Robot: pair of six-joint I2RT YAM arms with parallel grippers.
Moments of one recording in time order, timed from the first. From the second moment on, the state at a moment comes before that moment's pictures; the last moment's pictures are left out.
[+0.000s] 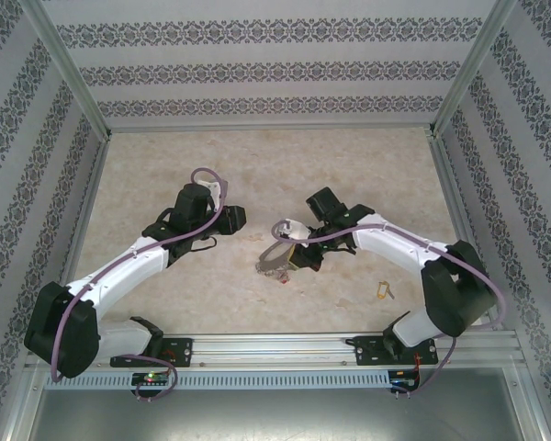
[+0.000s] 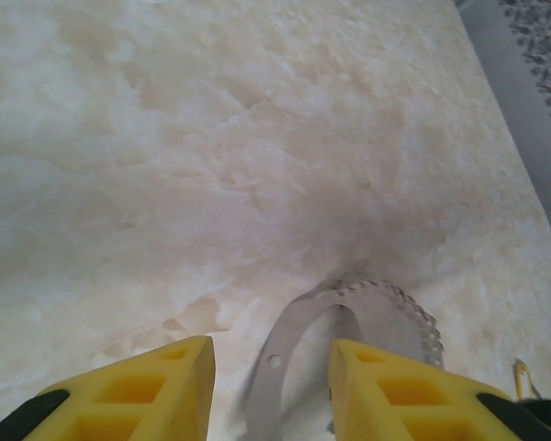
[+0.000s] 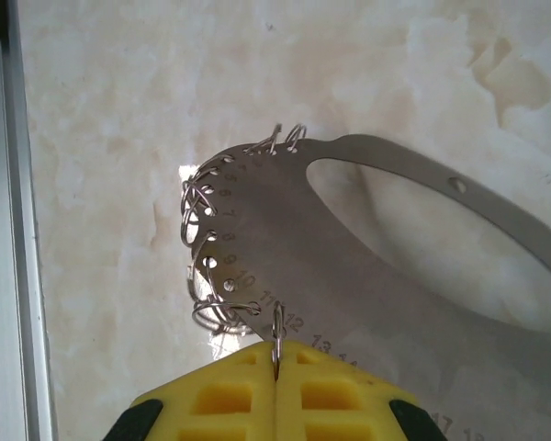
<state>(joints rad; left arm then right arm) -0.45 1.25 0.79 -0.15 0.23 -0.51 0.57 1.49 0.94 -0.63 -0.61 -0.52</state>
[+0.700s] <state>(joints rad) -0.48 1.34 1.00 -0.14 0.82 0.17 0.47 1.23 0.95 -0.60 -0.63 -0.82</state>
